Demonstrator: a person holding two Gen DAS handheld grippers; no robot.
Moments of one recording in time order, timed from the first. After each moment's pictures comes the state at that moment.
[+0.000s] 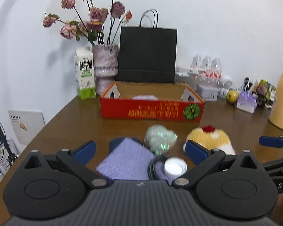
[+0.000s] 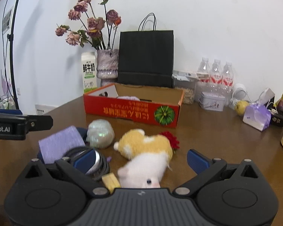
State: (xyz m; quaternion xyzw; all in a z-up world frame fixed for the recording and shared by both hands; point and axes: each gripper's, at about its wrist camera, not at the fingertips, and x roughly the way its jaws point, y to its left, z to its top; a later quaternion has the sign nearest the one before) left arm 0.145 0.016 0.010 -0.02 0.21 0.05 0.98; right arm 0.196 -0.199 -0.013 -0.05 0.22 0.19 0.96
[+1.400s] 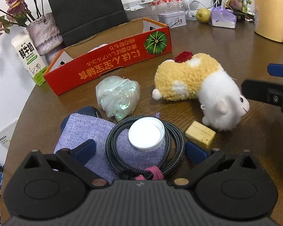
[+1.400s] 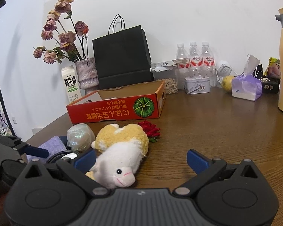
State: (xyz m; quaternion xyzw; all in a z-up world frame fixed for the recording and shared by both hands) left arm 0.230 -0.040 -0.047 0.16 0.38 -0.03 0.91; right arm 0.215 -0.252 -0.043 0.06 0.21 0.18 0.96
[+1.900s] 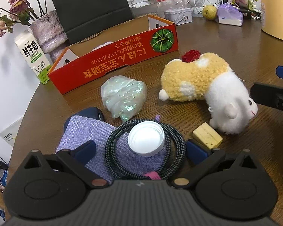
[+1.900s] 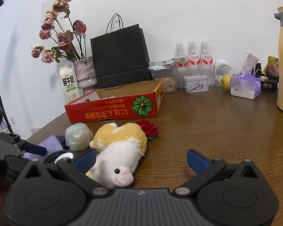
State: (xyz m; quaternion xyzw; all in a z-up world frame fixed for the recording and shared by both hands) left arm 0.237 -0.041 -0.045 0.16 0.39 -0.01 0.91; right arm 0.217 -0.252 -0.044 0.07 0.22 0.17 0.96
